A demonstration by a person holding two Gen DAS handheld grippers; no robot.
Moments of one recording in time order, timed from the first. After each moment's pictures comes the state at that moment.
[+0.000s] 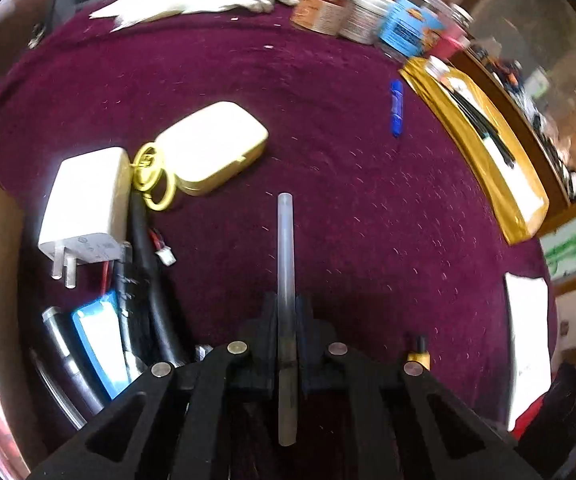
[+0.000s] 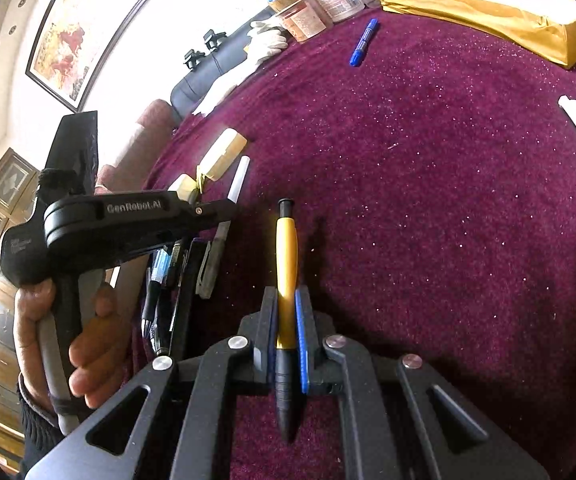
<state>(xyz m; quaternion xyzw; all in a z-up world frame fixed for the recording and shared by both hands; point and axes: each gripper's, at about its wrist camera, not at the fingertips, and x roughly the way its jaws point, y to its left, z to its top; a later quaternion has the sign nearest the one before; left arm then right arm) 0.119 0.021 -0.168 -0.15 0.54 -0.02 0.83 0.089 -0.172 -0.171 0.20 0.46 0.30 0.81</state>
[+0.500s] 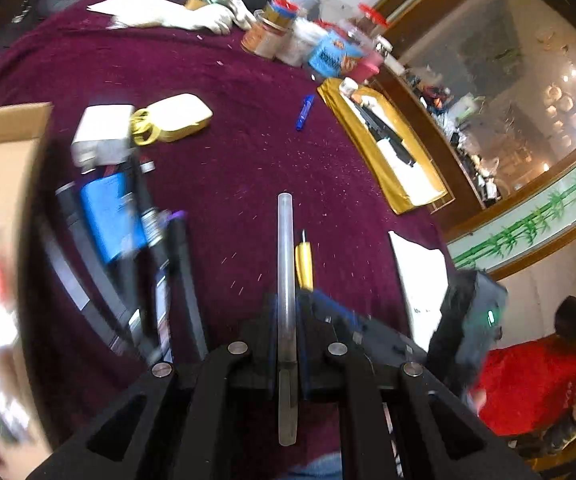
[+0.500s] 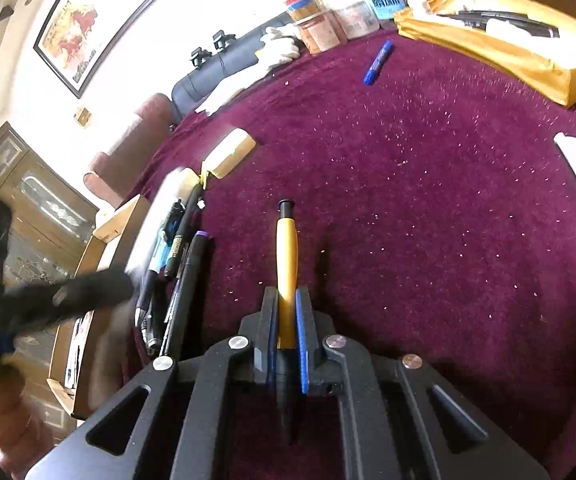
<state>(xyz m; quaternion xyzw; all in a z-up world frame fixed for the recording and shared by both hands) -0.005 0.029 -0.112 -0.25 0.47 -0.11 0.84 0.071 -0.160 -0.156 0.16 0.44 0.29 0.84</state>
